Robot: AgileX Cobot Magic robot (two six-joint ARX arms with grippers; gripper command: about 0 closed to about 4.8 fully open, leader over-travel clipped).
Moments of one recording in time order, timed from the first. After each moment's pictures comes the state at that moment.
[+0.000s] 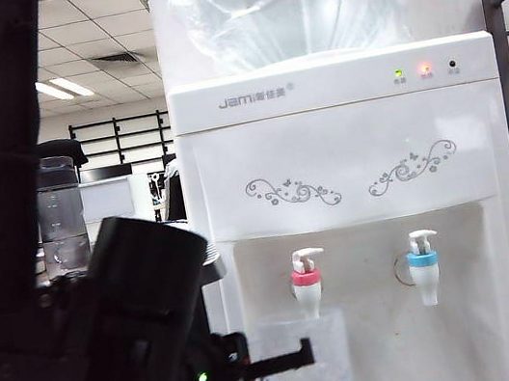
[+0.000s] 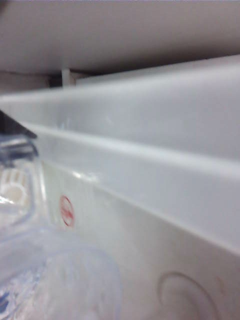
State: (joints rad) left arm -0.86 2.32 0.62 1.28 -0.55 -0.39; right arm 0.60 0.61 0.59 -0.40 -0.34 0.14
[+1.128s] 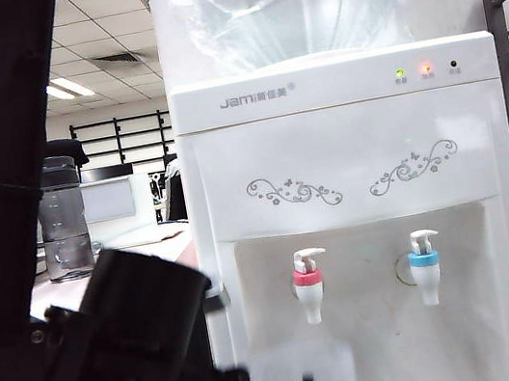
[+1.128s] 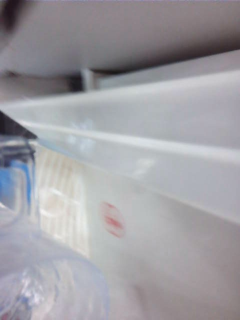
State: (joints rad) left arm -0.86 2.38 0.61 1.30 -0.49 -0.39; right arm 0.60 0.61 0.59 -0.40 -0.34 0.14
